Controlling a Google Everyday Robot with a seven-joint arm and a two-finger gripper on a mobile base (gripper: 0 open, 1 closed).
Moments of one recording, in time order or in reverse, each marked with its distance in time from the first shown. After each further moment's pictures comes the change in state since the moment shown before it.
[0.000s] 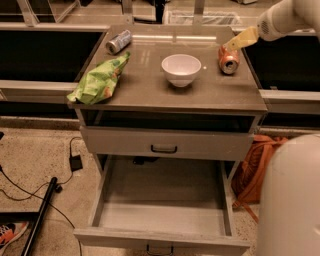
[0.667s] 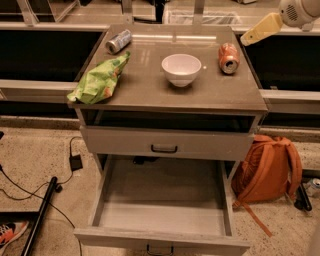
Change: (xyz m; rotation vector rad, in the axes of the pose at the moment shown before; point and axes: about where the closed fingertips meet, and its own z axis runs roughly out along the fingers) arm -0.013 0.012 -0.099 -0.008 -0.038 -0.187
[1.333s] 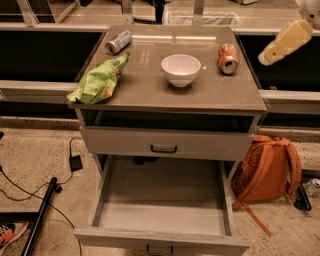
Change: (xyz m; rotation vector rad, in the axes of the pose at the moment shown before) arm 0.018 0.073 -0.092 -0.194 0.074 -0.268
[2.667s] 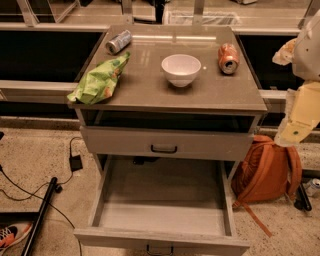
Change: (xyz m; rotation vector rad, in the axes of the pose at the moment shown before) arm 0.033 0.187 -0.074 -0.326 0.303 -0.284
